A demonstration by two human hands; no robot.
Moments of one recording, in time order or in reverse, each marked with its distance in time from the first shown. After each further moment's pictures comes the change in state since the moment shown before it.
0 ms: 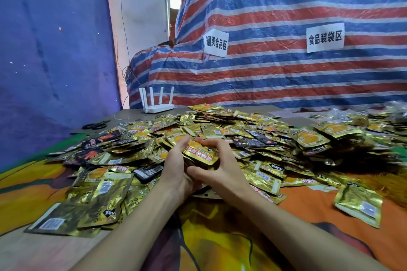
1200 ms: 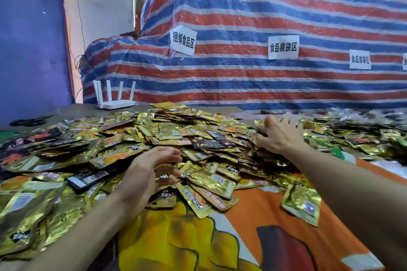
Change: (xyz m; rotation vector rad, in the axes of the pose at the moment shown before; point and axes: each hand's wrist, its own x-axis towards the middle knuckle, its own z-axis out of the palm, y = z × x) left_hand -0.003 -0.023 0.008 0.527 -0.145 0.229; right_hand 0.069 0.079 -0.241 -1.417 0.158 0.428
